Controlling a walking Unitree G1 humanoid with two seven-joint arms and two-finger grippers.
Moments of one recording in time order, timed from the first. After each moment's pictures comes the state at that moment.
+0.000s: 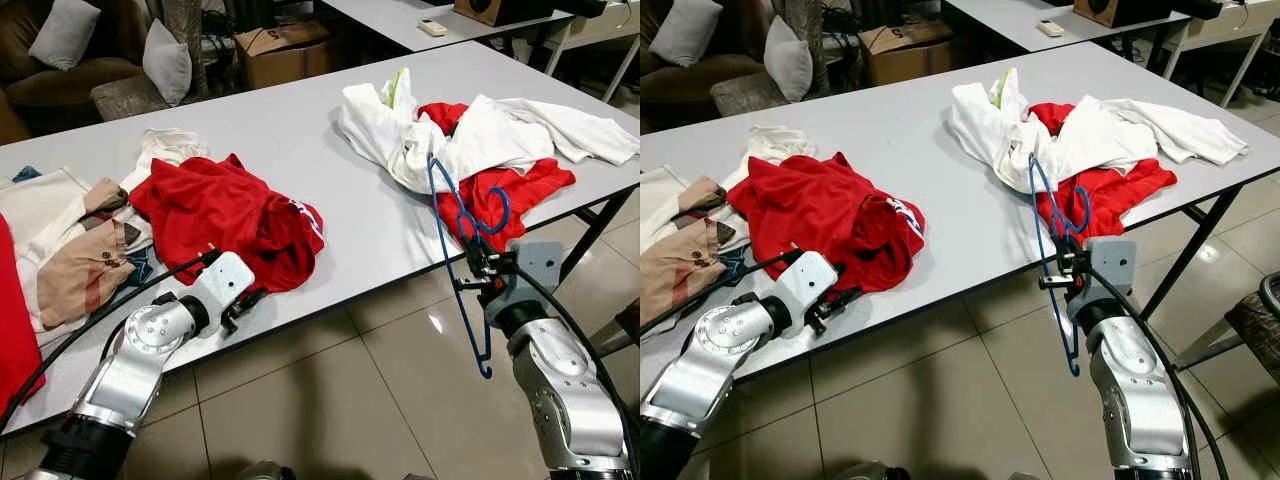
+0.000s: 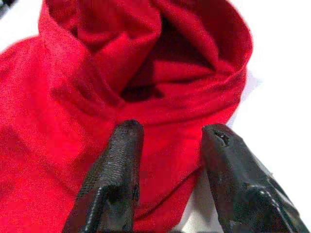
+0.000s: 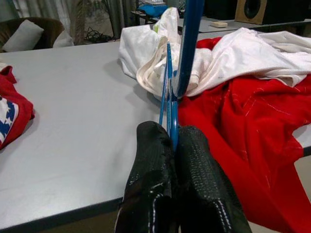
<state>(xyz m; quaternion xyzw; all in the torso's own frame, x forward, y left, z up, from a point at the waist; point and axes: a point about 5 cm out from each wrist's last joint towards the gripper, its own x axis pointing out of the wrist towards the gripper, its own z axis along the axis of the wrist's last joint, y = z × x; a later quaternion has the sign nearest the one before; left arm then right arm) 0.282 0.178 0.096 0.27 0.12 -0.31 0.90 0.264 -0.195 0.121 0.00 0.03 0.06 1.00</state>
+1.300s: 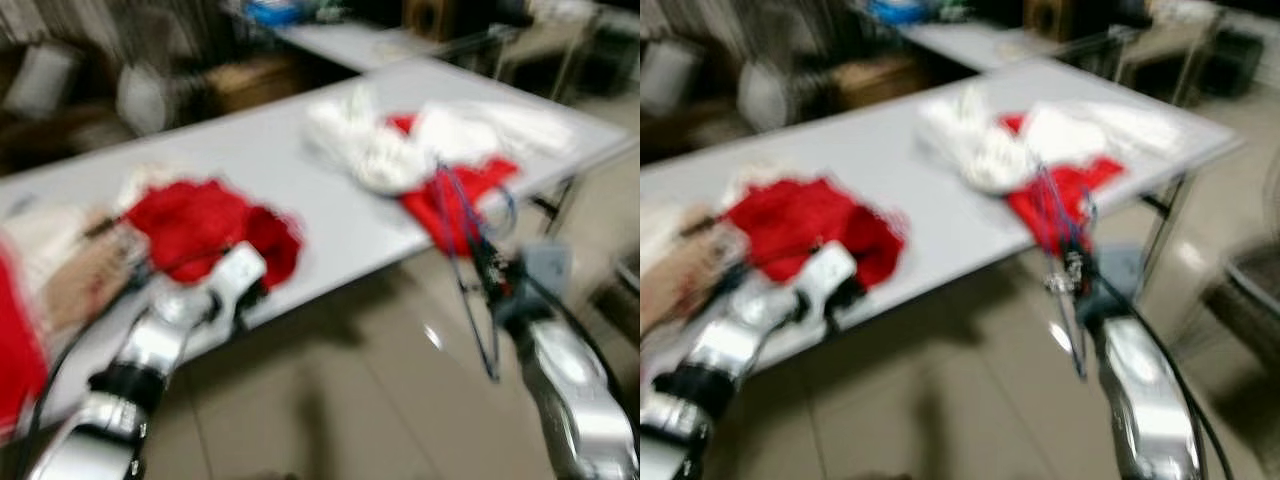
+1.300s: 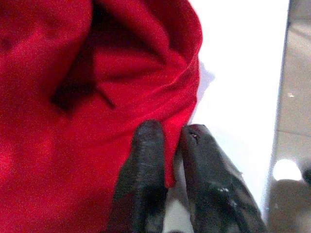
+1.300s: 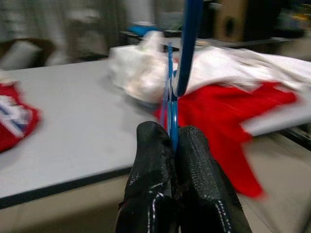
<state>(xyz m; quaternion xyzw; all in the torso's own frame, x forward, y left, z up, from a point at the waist) 0.317 0.175 0.062 0.21 0.25 -0.33 0.89 0.261 -0.201 0.123 -0.01 0.02 0.06 1.00</state>
